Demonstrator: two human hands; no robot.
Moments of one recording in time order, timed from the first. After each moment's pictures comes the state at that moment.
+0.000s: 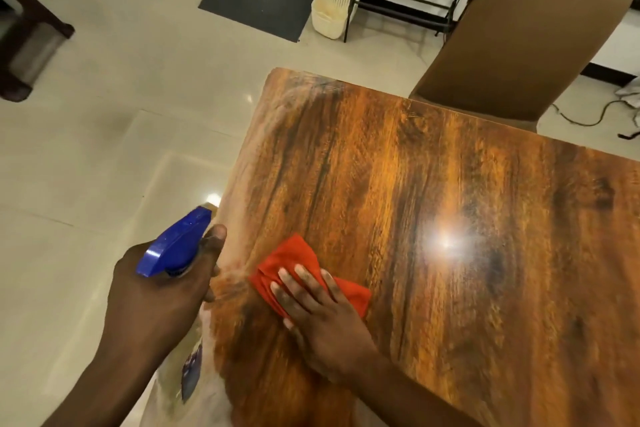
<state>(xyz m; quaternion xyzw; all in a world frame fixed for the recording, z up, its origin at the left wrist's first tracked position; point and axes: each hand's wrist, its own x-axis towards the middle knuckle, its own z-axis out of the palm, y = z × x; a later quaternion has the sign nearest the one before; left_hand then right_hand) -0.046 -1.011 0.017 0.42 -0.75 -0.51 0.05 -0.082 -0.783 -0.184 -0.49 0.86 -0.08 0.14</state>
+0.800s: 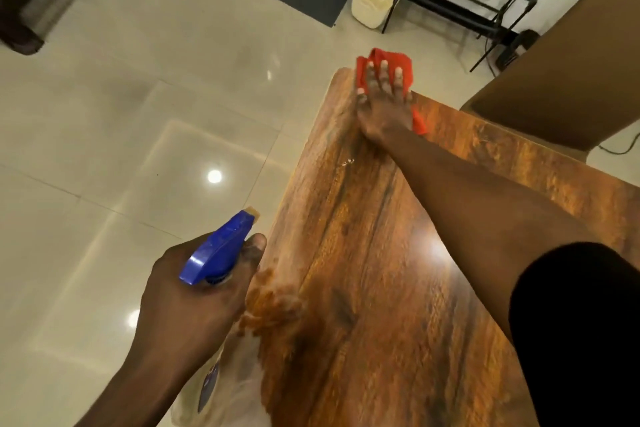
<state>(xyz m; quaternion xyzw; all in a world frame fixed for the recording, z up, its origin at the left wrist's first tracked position) -0.046 -1.098 -0.040 0.46 -0.73 -0.51 0.02 -0.421 -1.002 -0.173 -0.22 0.95 -0.09 0.19</state>
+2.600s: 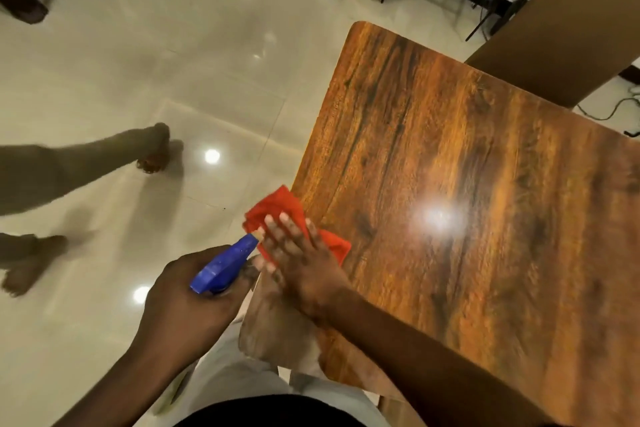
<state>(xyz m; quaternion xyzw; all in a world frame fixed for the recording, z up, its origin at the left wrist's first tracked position) 0.105 -1.102 -0.021 0.41 -0.77 -0.48 -0.10 0.001 -0.930 -0.189 -0.52 0.83 -0.04 0.21</state>
